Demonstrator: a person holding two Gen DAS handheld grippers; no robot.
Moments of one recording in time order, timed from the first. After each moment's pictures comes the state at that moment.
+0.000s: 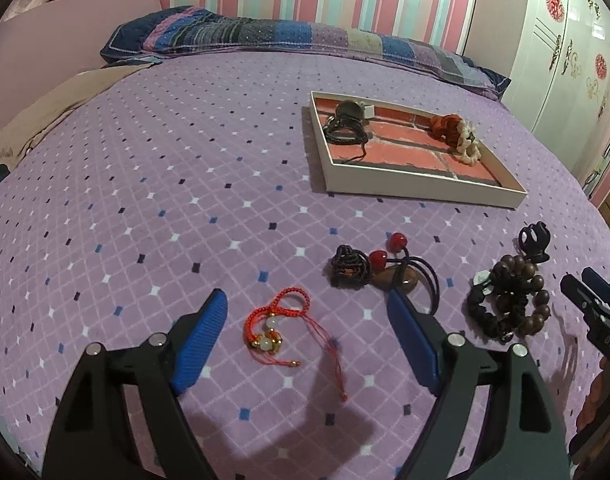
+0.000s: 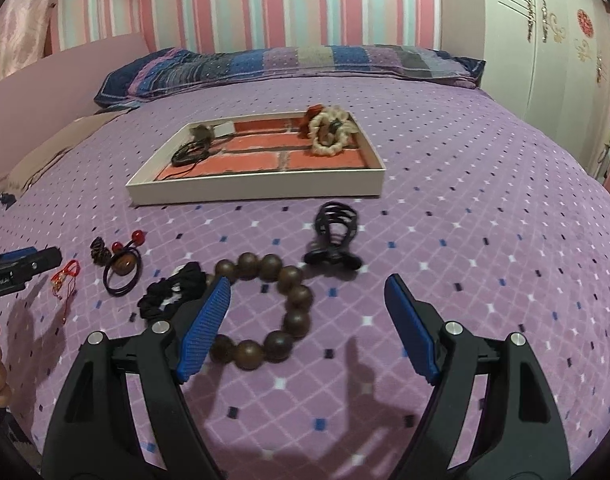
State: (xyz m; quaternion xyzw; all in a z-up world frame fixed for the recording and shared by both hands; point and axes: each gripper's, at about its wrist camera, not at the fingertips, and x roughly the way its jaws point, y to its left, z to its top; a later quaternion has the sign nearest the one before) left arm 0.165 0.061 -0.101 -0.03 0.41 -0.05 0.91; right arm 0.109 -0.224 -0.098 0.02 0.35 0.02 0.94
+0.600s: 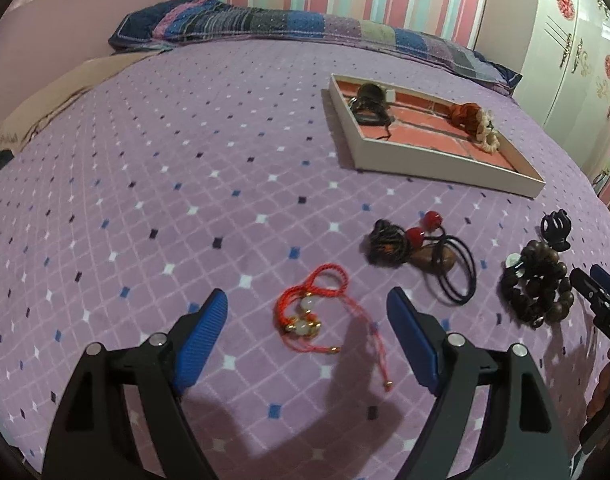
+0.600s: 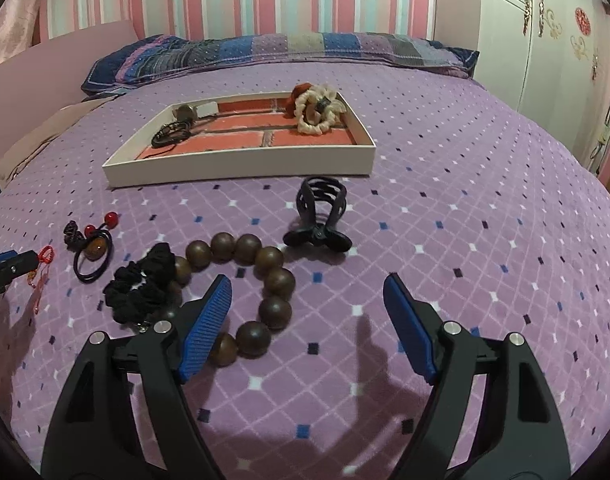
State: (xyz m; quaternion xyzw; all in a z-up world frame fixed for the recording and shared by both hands) left arm 0.165 0.082 -0.126 -0.04 0.42 -0.04 0.90; right arm 0.121 -0.233 -0.122 0.02 0.37 -0.01 0.93
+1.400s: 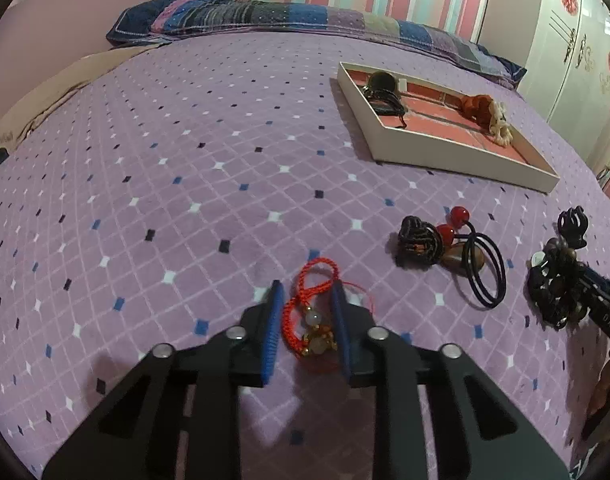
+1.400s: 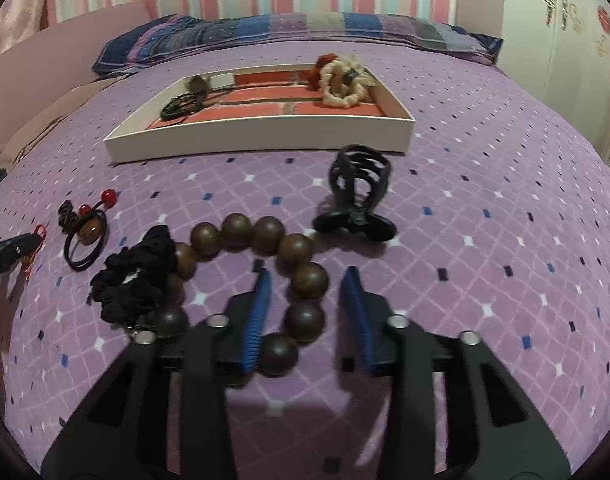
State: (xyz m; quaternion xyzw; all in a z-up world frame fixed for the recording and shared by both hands) left arm 0.180 0.092 -0.139 -0.03 0.43 -0.04 0.90; right arm 0.143 -0.219 -0.145 0.01 0.40 0.03 0.92
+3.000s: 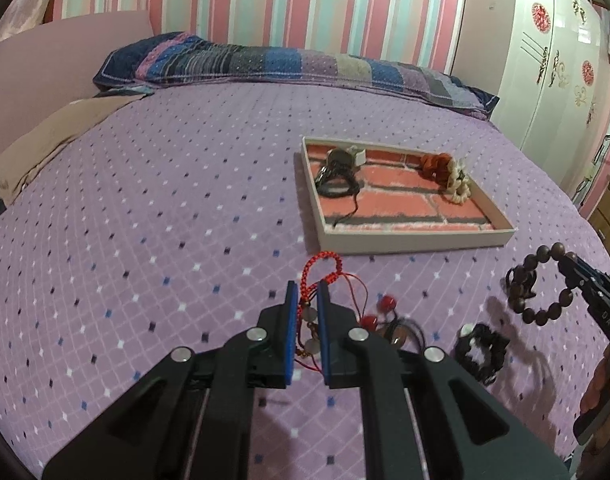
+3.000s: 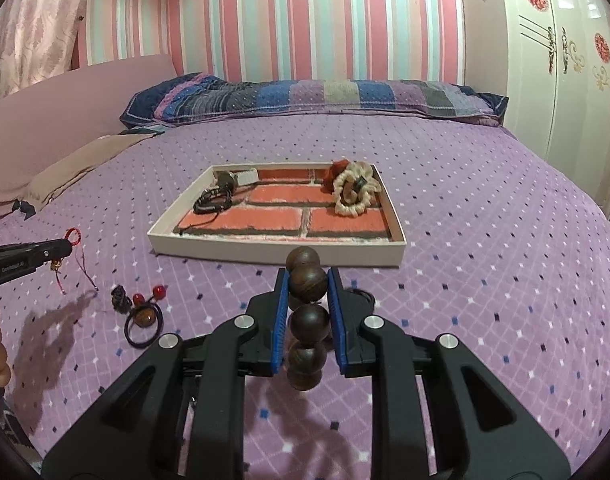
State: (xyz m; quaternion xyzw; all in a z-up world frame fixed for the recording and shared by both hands) left arm 0.189 0.063 -0.055 -0.02 0.36 -0.07 0.93; right arm 0.138 -0.226 -0.056 0.01 0.29 0.06 0.96
